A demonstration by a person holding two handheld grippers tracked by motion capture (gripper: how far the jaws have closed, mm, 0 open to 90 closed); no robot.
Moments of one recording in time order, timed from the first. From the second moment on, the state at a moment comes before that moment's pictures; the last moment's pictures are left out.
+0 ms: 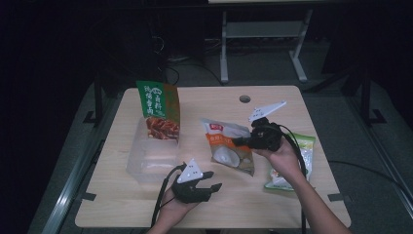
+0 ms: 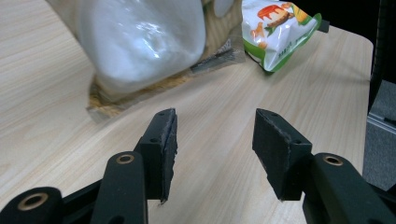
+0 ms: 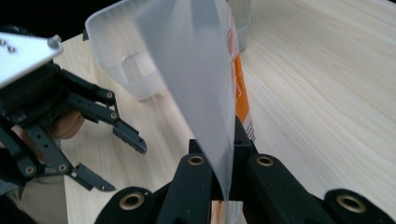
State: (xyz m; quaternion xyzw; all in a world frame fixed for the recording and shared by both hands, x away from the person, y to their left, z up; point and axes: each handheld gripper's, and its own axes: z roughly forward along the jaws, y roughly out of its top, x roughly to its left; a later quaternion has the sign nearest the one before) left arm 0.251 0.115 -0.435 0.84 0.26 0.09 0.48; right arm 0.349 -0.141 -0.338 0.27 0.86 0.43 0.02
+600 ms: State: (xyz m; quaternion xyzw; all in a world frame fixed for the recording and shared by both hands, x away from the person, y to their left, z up) left arm 0.249 0.115 -0.437 0.84 0.25 0.08 0.48; right arm 0.368 -0.095 -0.295 0.25 0.86 0.45 0.02
